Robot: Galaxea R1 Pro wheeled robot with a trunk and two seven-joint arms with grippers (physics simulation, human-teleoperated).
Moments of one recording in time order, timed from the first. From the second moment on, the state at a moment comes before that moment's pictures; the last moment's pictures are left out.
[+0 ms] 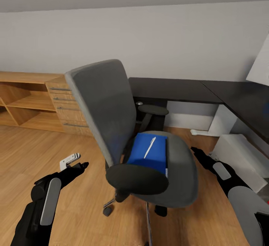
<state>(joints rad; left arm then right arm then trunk) -0.36 -0.07 0.25 -1.56 0.43 0.87 0.24 -0.86 -0.23 -0.22 -0.42 -0.80 0.27 0.11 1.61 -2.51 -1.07</state>
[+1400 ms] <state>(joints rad) -0.36 -0.07 0.25 -1.56 0.43 0.87 0.24 -0.86 -0.23 -0.23 -0.42 -0.79 0.27 0.14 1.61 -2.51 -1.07</state>
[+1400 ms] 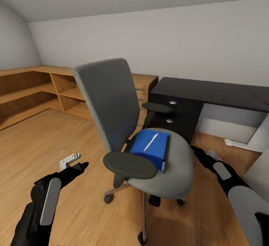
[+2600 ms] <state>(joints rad) -0.36 -0.07 0.25 -1.56 0.43 0.87 0.24 -0.86 -0.21 -0.23 -0.42 -0.80 0.27 0.15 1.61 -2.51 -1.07</state>
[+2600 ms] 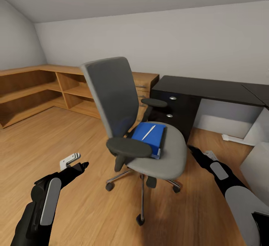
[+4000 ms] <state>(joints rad) -0.36 -0.07 0.24 -1.56 0.43 0.87 0.24 -0.86 -0.20 -0.23 -0.43 -0.80 0.27 0.18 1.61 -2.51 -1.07</state>
